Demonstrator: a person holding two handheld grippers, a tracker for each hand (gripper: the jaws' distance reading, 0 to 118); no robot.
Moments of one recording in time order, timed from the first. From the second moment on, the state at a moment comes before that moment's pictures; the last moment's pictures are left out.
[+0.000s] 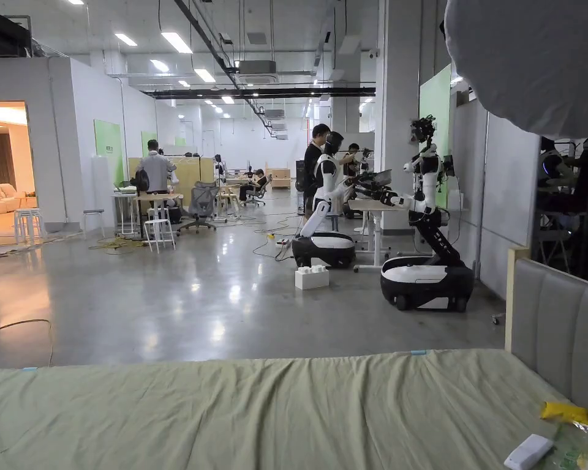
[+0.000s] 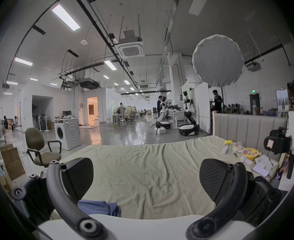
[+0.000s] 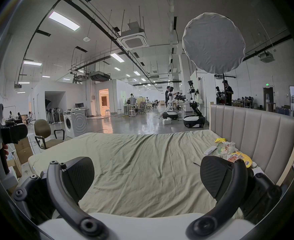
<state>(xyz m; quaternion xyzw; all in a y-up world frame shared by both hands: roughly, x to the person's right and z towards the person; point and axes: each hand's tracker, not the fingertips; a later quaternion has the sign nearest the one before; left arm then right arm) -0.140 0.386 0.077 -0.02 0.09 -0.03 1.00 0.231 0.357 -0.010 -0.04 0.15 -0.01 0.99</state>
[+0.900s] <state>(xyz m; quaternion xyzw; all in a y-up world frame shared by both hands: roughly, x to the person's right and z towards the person) -0.138 0.389 0.072 -0.02 0.06 -0.04 1.00 0.235 0.360 -0.016 -0.05 0.16 -0.03 0.99</state>
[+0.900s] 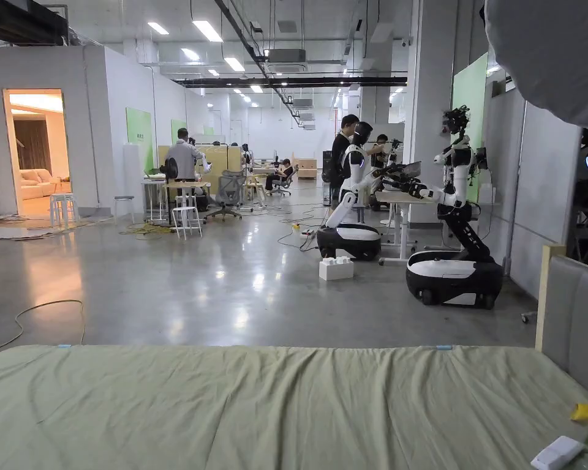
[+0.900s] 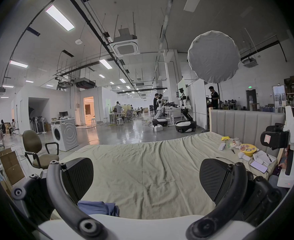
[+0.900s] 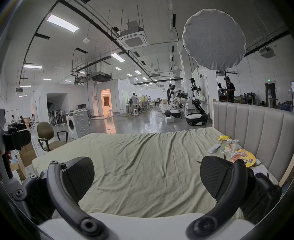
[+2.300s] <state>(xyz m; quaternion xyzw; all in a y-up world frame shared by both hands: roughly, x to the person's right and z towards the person) -0.142 0.413 0.075 -0.01 0.01 0.02 1.00 0.196 0.421 -0.005 -0.13 0.07 -0.09 0.98</state>
